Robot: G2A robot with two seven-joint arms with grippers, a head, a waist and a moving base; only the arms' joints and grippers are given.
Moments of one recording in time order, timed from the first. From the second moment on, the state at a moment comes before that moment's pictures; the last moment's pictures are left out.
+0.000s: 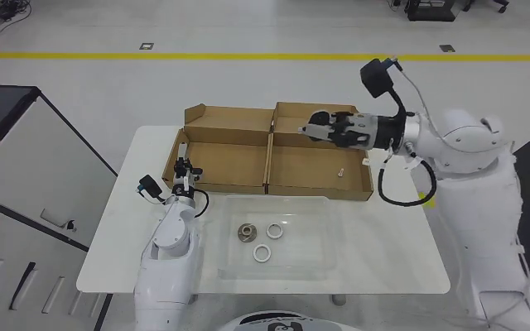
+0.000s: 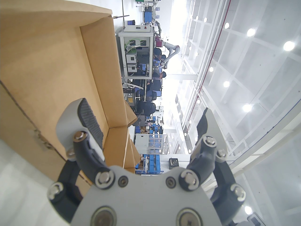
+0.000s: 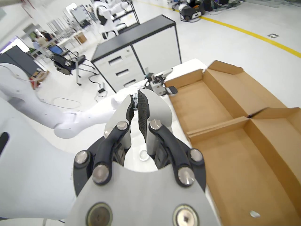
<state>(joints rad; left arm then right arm) 1.57 -1.57 -1.57 -1.57 0.00 0.00 0.00 -1.01 -1.06 1.37 -1.80 0.00 -0.43 1.15</state>
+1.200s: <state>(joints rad) 1.57 -1.57 -1.57 -1.57 0.00 0.00 0.00 -0.31 -1.14 0.56 -1.18 -0.44 -0.55 1.27</state>
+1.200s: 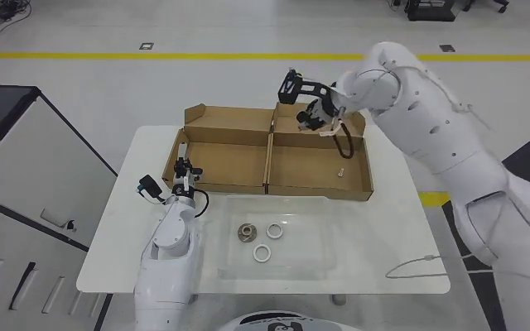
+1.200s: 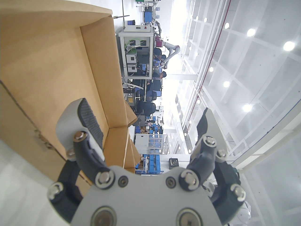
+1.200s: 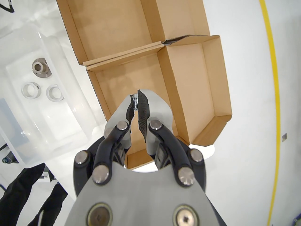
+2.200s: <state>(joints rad) 1.57 -1.57 -1.57 -1.57 0.00 0.00 0.00 -0.33 -1.22 0.34 -0.91 -0.55 -0.47 1.30</state>
